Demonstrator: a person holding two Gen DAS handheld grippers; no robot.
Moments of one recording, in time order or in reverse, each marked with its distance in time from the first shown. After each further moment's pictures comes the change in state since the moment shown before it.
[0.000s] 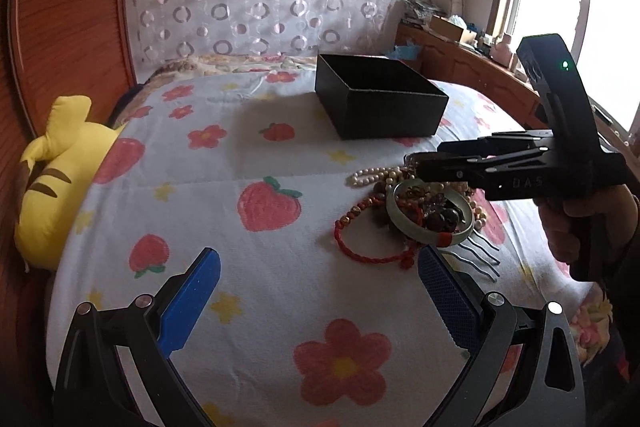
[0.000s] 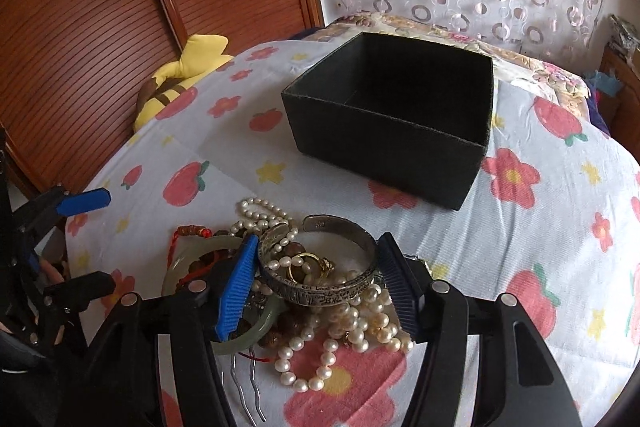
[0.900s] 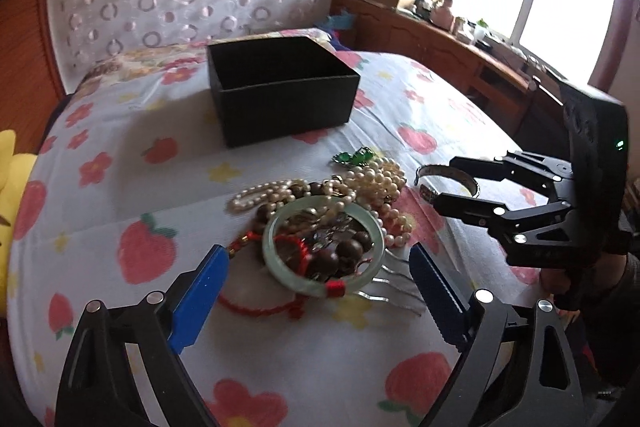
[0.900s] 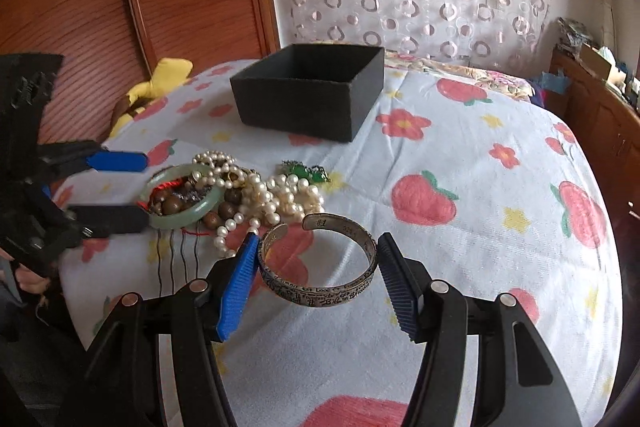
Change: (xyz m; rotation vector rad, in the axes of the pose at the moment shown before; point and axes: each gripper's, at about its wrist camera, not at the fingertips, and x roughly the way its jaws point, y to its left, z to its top) left arm 0.041 -0.061 0.032 0.135 0.114 -0.204; right arm -0.067 -0.030 -0.077 0.053 -0.146 -0.152
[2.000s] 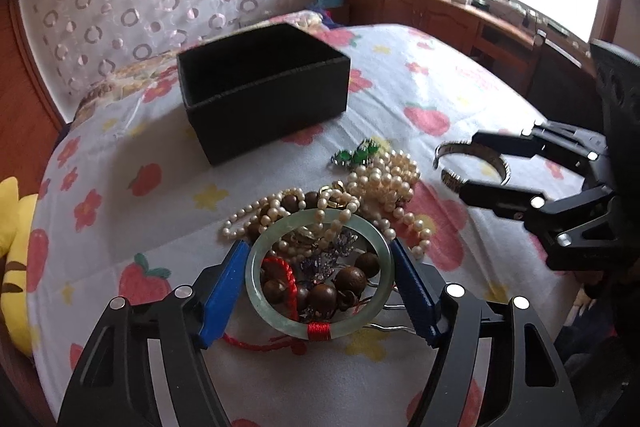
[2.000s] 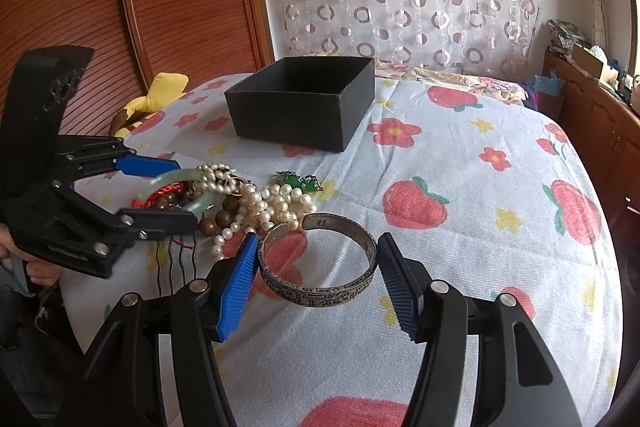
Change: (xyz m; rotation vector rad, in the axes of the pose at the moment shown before) left arm 0.020 -0.009 0.013 0.128 0.054 0.072; right arm -0.003 0.000 -0.002 0.022 -0.038 -0.012
